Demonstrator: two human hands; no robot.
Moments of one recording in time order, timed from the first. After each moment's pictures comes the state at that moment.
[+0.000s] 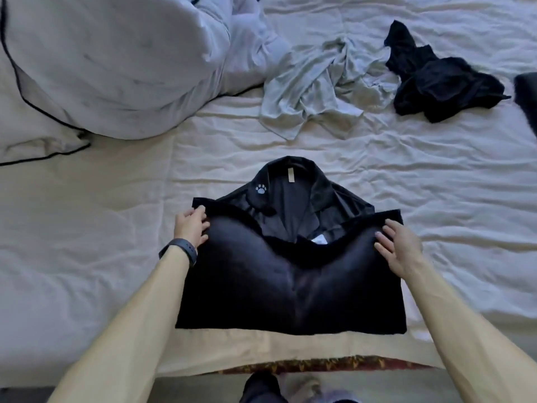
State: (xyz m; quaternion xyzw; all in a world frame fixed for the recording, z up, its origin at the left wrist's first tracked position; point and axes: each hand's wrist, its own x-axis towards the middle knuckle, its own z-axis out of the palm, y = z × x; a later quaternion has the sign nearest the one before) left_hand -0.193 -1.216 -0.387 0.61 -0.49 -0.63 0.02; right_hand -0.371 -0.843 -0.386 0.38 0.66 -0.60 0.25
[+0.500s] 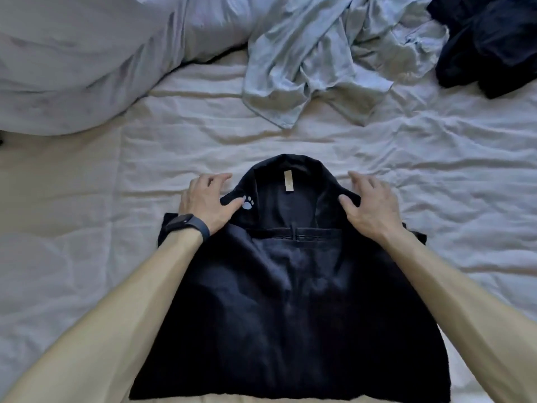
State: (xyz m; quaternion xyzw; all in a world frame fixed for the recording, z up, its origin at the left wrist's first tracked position) left_hand -0.330 -1.235 -0.499 0.29 -0.93 -0.21 -0.14; right_hand -0.478 -0.938 -0.501 -0.17 0.95 -0.15 0.22
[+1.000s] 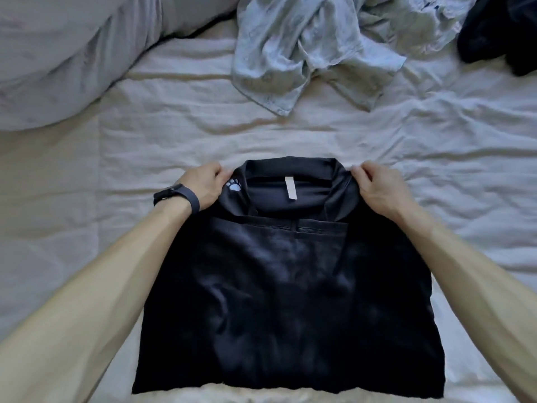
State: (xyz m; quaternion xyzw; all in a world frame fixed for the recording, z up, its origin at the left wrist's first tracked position) left_hand -0.380 -1.262 -0.517 0.30 -0.88 -0.25 -0.27; right_hand -0.531 -0.941 -0.519 -0.13 0.93 -0.18 0.29
